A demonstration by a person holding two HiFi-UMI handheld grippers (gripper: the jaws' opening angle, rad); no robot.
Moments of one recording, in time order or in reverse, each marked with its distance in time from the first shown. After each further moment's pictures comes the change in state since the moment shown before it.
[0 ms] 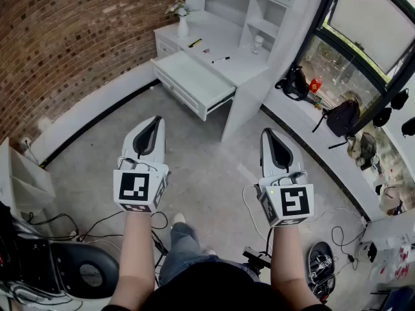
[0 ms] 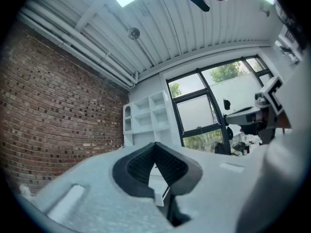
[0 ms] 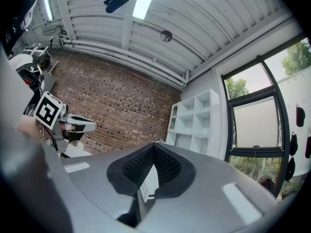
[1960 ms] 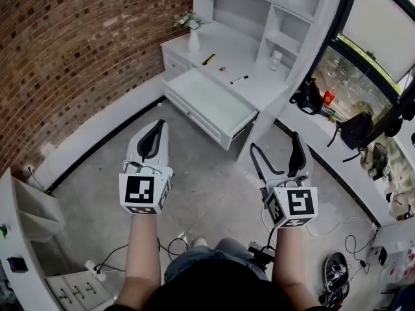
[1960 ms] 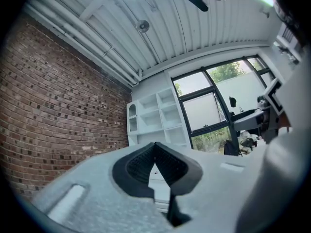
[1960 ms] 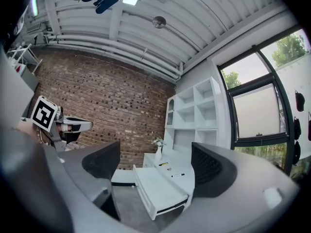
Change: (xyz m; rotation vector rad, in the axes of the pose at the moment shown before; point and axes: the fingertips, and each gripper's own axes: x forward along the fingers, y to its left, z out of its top) left arm 0.124 0.162 -0.038 0.008 -0.025 -0.028; right arm 0.186 0.028 -0.026 0.094 0.036 -0.093
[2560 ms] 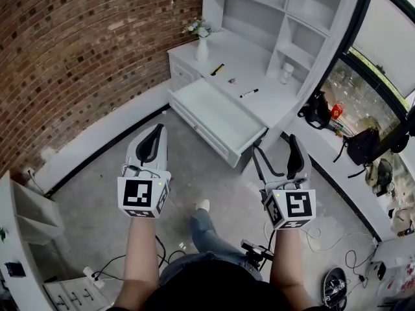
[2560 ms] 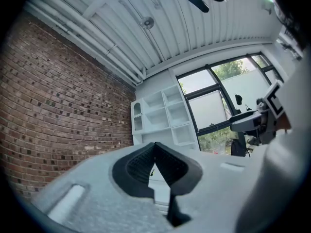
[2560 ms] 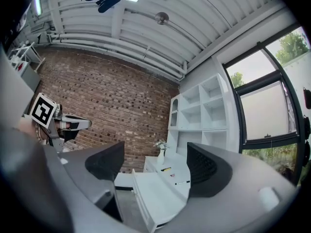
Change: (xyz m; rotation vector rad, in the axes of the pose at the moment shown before) left arm 0.051 0.049 -0.026 -0.003 -0.001 0.038; right arm 0.086 -0.001 -0.016 -0.018 -0.022 0.036
